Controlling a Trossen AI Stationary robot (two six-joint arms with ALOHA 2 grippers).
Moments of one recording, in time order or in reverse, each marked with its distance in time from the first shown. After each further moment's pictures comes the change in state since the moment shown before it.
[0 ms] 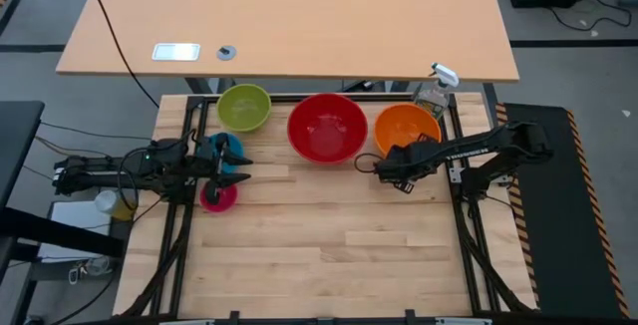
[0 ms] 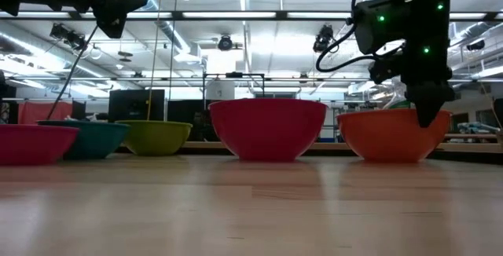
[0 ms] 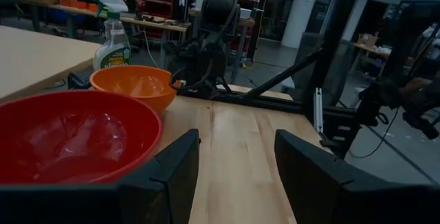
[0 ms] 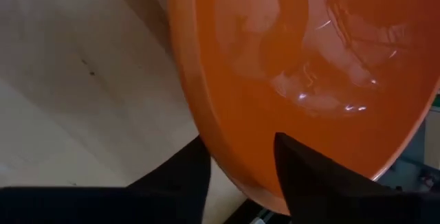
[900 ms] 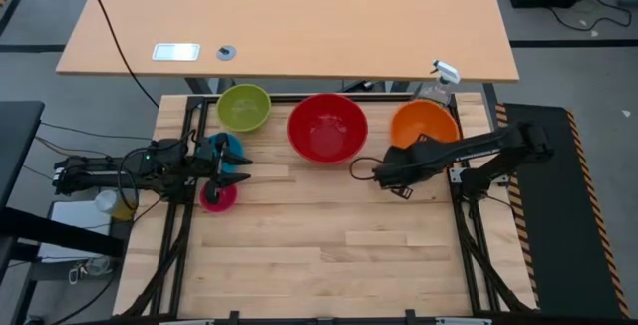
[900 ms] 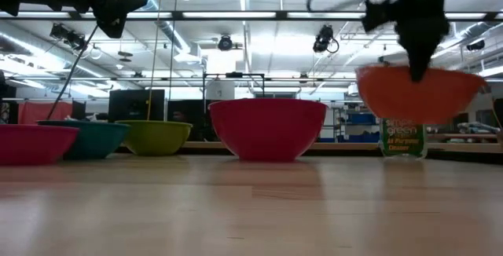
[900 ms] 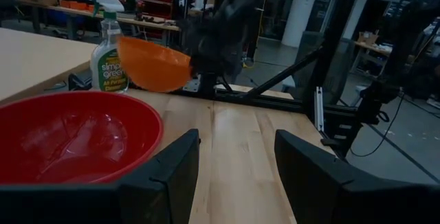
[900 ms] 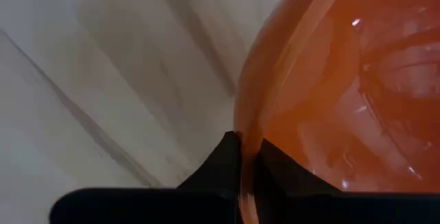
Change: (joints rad) left arm 0.000 0.000 0.000 0.000 0.000 0.004; right arm 0.144 0.000 0.310 -0.259 -0.066 0.117
